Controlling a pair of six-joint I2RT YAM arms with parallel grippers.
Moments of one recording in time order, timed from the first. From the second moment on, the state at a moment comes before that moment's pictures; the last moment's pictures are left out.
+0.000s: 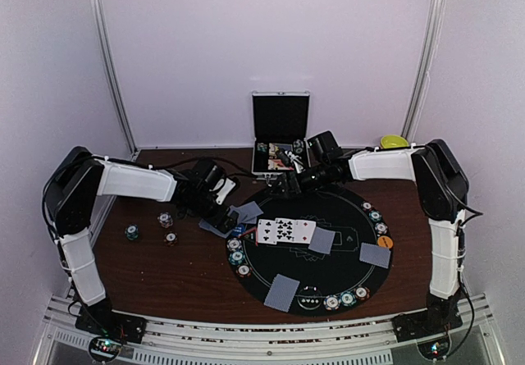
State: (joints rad) left arm -0.67 1.88 1.16 -0.30 -0.04 0.03; right arm 0.56 2.08 1.49 -0.18 -0.73 0.21
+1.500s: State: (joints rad) left arm -0.69 1.92 1.19 -0.32 -0.02 0.04; right arm 0.58 2.08 1.49 -0.20 -0.70 0.18
